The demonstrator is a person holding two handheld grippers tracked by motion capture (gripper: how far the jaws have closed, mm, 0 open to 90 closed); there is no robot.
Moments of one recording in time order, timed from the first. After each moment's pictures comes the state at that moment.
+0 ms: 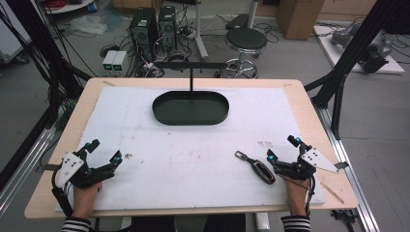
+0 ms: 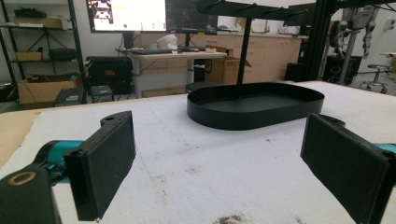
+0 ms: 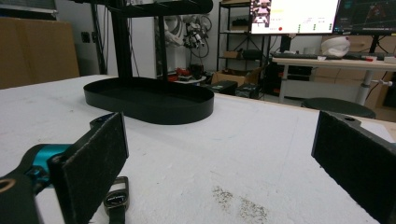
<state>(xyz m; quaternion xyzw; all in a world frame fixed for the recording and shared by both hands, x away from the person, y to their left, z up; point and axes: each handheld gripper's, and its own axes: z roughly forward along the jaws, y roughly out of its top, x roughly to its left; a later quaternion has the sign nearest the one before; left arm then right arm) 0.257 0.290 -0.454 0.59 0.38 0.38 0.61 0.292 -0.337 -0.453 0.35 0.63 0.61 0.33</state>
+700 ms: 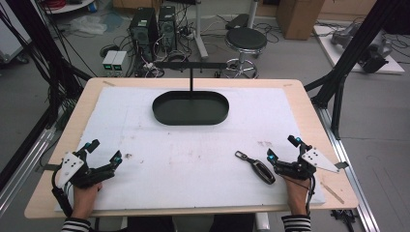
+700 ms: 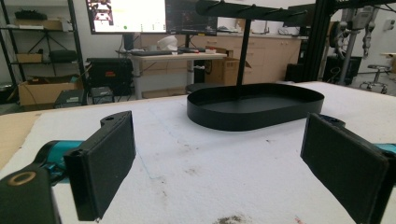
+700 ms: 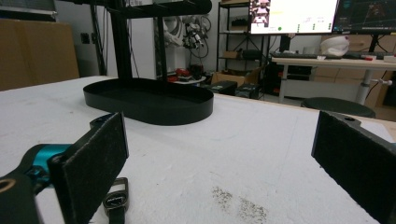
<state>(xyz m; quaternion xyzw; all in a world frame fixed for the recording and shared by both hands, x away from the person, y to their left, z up) 0.257 0.290 -0.454 0.59 0.38 0.38 0.61 0.293 -0.338 -0.452 0.35 0.63 0.61 0.33</state>
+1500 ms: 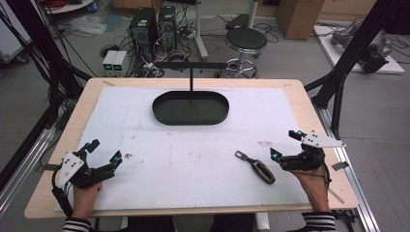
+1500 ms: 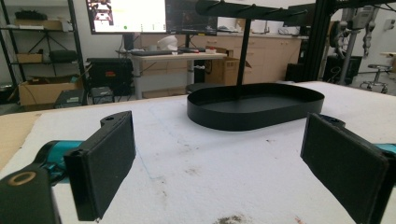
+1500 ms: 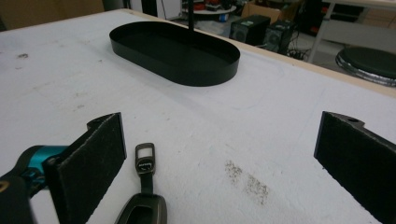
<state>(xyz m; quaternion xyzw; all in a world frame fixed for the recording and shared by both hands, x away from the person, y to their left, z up) 0.257 0.289 -0.454 0.59 0.38 0.38 0.61 0.300 -0.340 -0.386 0.34 0.76 0.50 0.25</state>
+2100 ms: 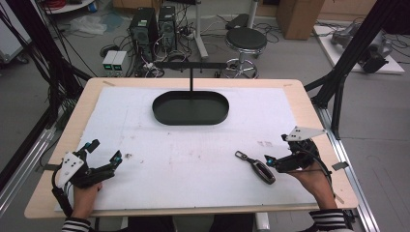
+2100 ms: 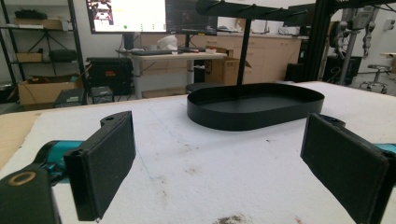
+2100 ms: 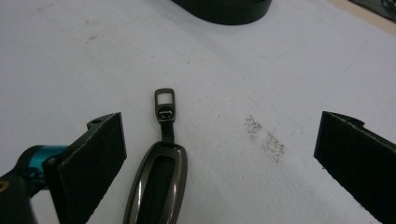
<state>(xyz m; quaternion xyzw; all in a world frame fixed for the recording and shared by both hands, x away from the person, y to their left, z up) 0.257 0.290 -0.454 0.59 0.38 0.38 0.61 0.306 -0.313 -0.367 0.33 0.85 0.37 0.19</state>
